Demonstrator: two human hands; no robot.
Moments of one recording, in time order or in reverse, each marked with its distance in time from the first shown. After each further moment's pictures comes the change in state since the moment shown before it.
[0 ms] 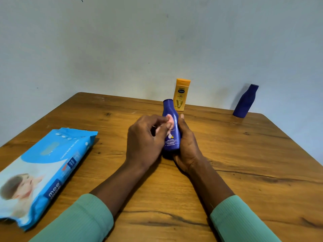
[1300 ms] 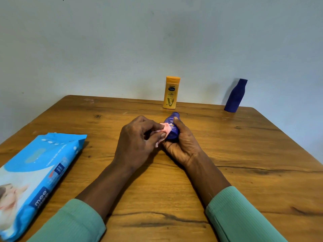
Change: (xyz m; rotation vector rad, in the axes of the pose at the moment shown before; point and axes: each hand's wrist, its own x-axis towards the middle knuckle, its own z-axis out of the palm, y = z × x) left_hand 0.004 -0.010 -0.010 0.114 -0.183 0.153; right_hand 0.016 -0.007 -0.014 0.427 0.101 0.175
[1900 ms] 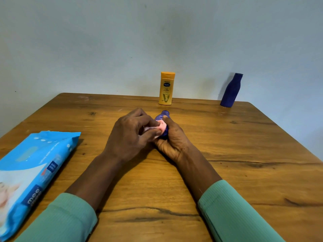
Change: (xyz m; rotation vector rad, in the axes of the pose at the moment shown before) left_hand 0.013 -0.001 -0.010 0.113 -0.144 0.102; right_hand 0.005 0.006 0.005 -0.050 0.072 0.026
